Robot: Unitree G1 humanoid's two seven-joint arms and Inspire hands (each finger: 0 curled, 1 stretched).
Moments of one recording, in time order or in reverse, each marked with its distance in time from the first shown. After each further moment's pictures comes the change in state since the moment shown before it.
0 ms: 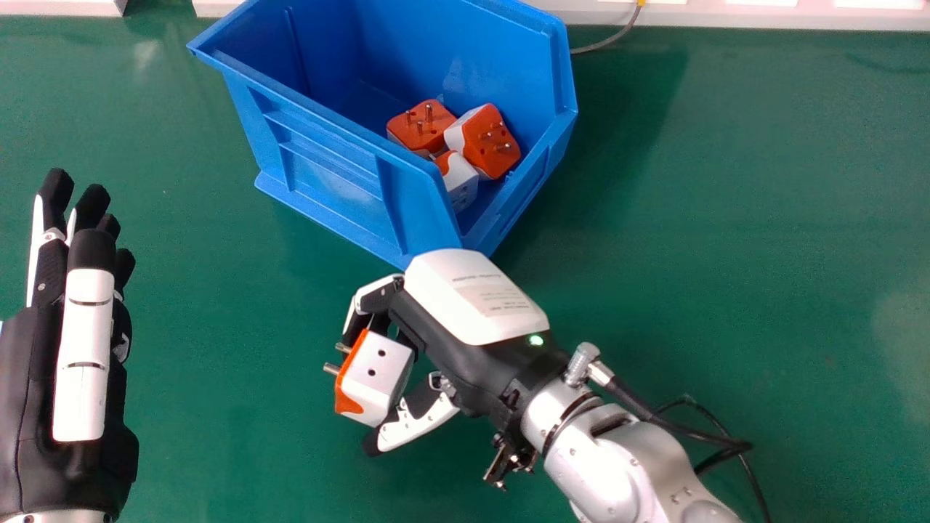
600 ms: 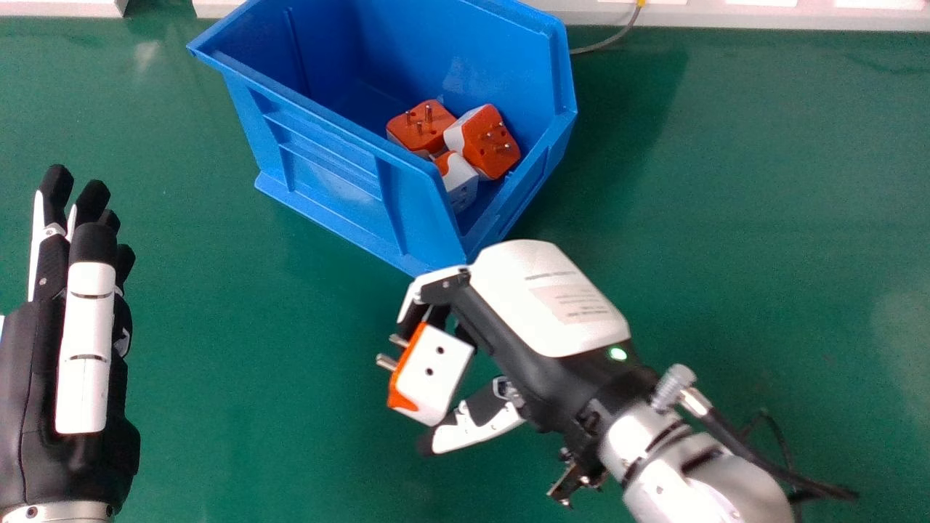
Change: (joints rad) left arm -0.024 -0.003 0.000 0.012 0.006 0.002 0.013; right arm 0.209 -0.105 -0.088 -0.319 -0.083 0.021 0.027
